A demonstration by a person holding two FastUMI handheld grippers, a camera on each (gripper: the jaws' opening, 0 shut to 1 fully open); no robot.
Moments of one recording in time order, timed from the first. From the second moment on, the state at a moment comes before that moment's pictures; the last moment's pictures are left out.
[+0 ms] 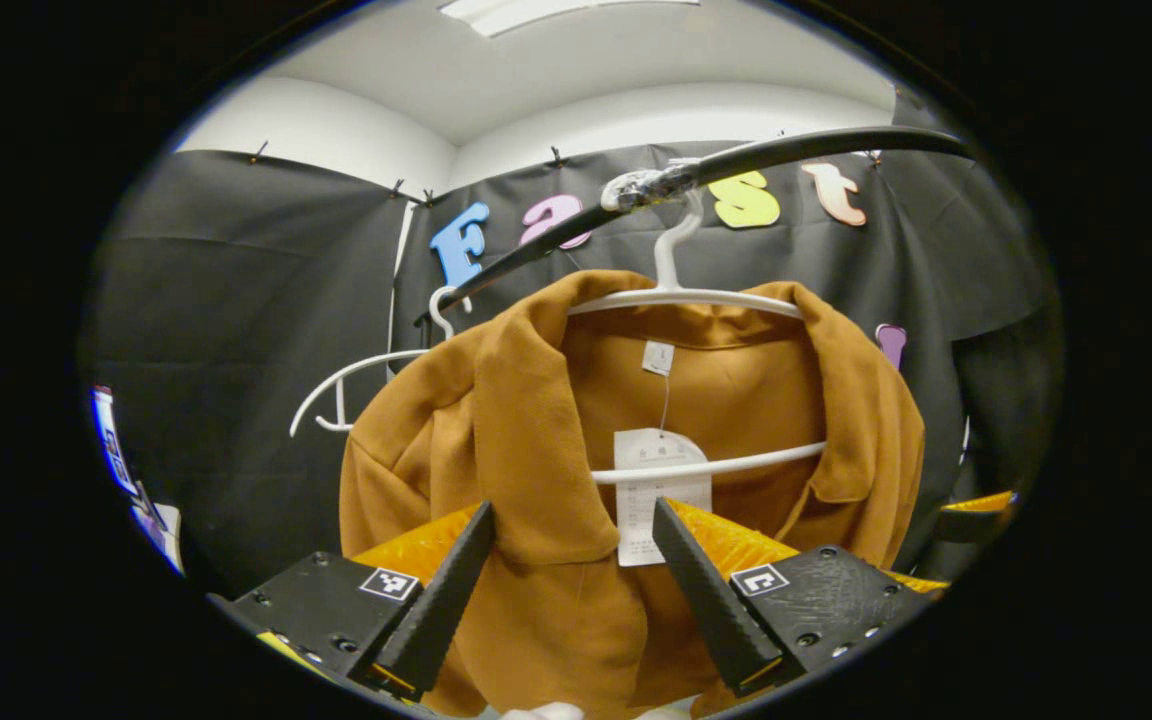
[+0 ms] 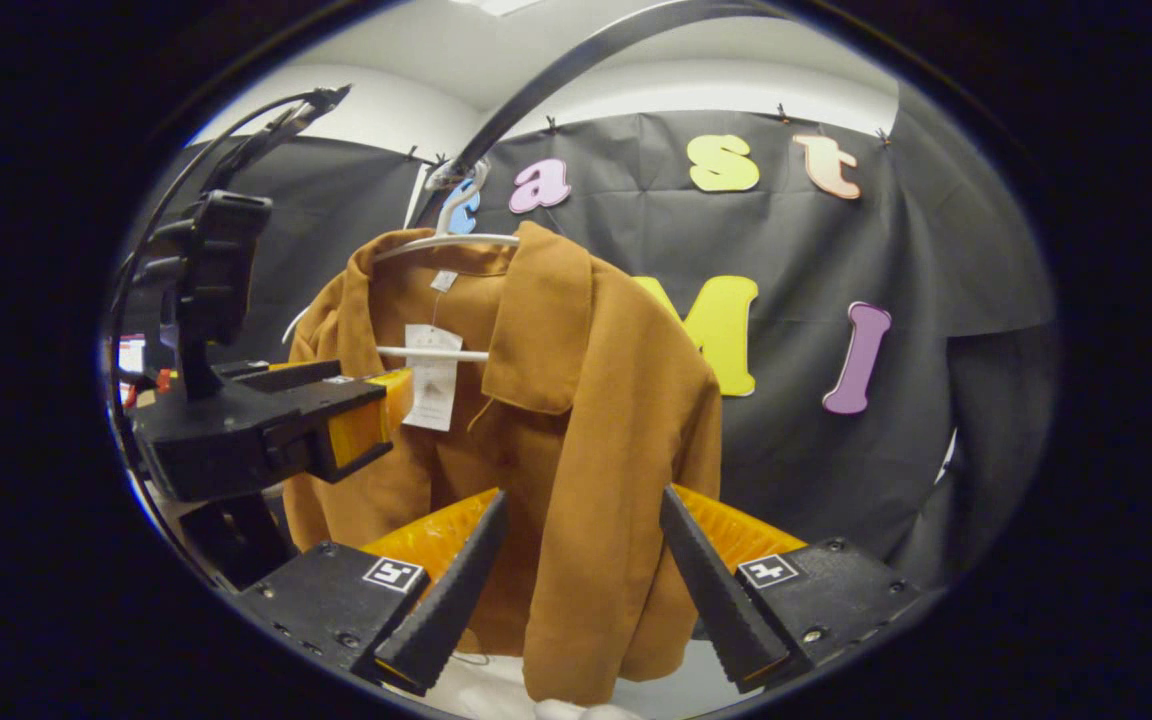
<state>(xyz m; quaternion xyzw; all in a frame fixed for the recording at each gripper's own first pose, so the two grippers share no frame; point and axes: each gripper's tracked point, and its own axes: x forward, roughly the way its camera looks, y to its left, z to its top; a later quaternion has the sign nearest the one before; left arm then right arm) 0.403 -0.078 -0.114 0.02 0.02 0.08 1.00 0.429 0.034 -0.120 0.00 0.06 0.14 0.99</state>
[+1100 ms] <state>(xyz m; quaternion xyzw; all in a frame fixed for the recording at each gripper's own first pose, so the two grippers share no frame) 0.424 -0.038 -0.139 0.04 0.04 0.12 0.99 0.509 0.106 -0.097 0.10 0.07 0.13 0.98</state>
